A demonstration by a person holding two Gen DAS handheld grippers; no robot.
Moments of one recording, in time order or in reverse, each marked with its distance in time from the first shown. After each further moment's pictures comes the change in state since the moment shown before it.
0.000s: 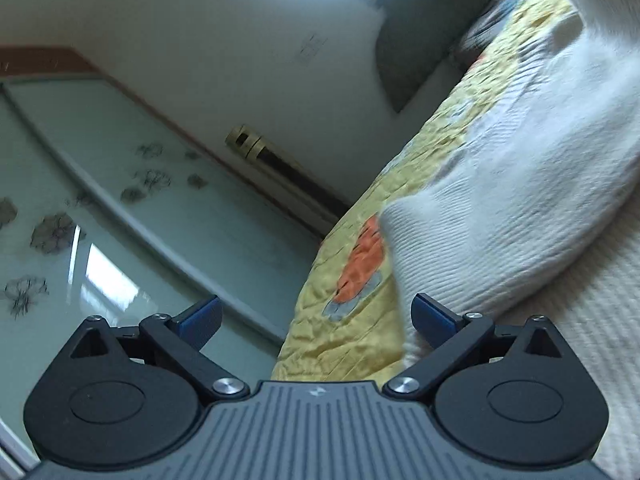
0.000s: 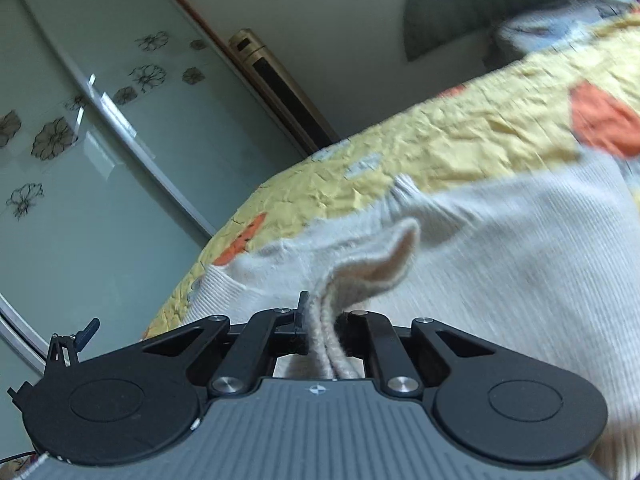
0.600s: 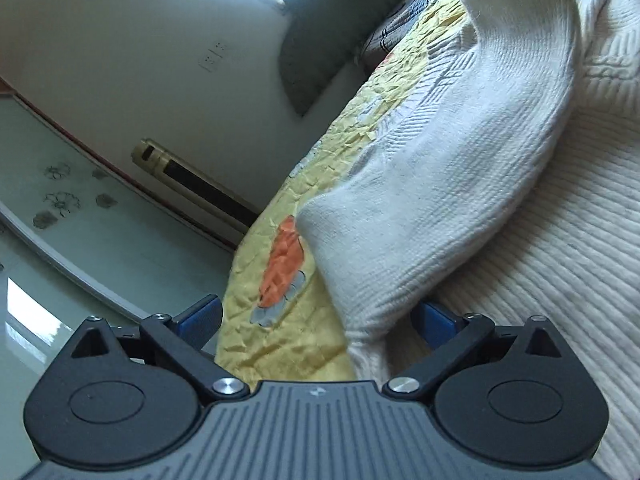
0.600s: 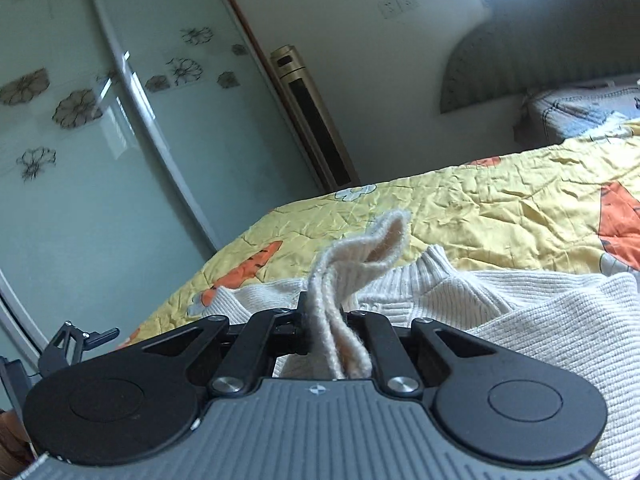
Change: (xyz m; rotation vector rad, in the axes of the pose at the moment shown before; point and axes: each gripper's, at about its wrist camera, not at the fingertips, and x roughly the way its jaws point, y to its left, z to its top) left arm -0.001 0.005 0.001 0.144 -0.072 -0.295; right arm -0.005 0.034 0.017 -0.165 -0.072 -0.020
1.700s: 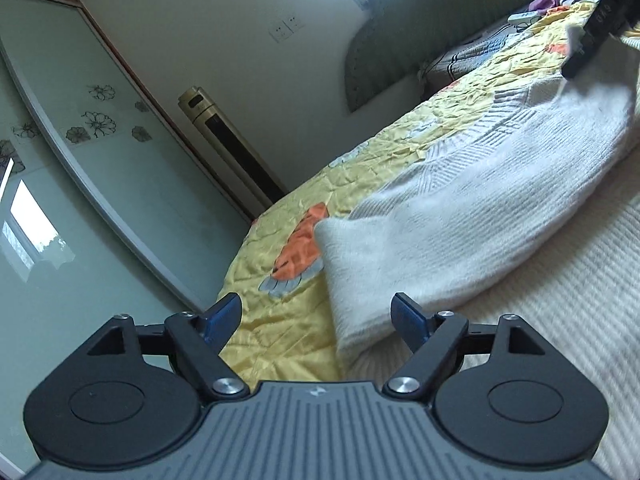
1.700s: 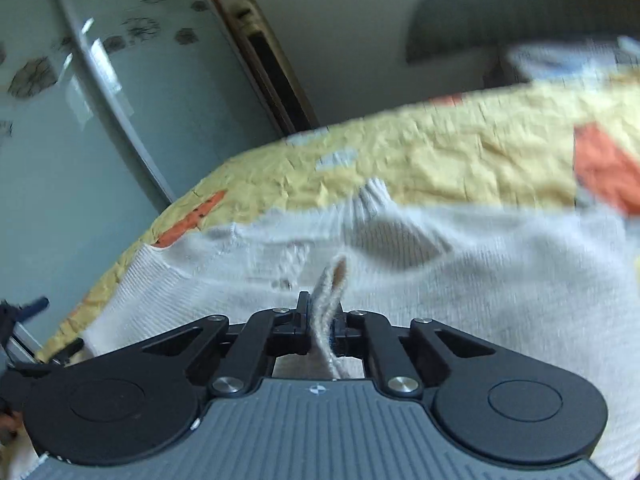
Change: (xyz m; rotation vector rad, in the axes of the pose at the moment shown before) left arm -0.014 0.022 -0.005 -0.314 0.047 0.018; right arm 0.033 -0.040 -0.022 -0.042 0.108 -0.095
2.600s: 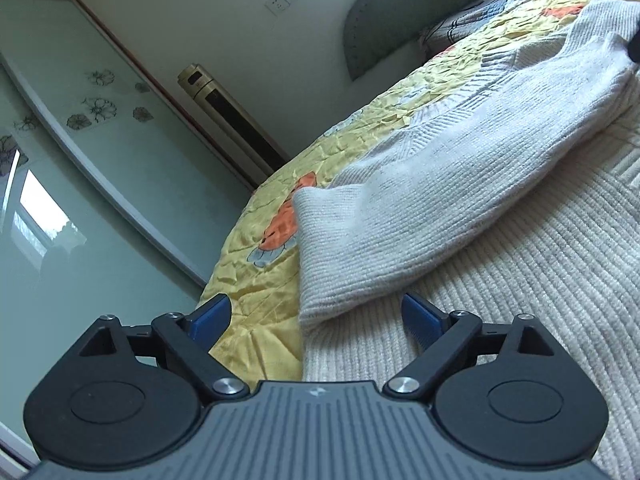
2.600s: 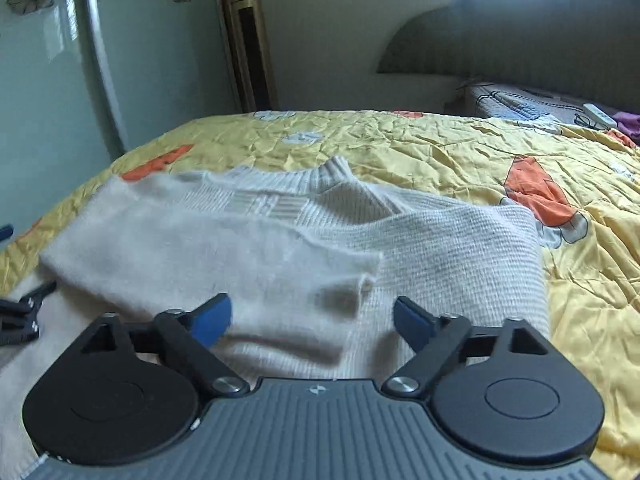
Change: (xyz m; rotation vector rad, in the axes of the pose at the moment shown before) left arm -0.007 -0.030 -0.003 0.011 0.115 0.035; right arm -0.051 0.036 -0.043 -0.160 0.079 -0.238
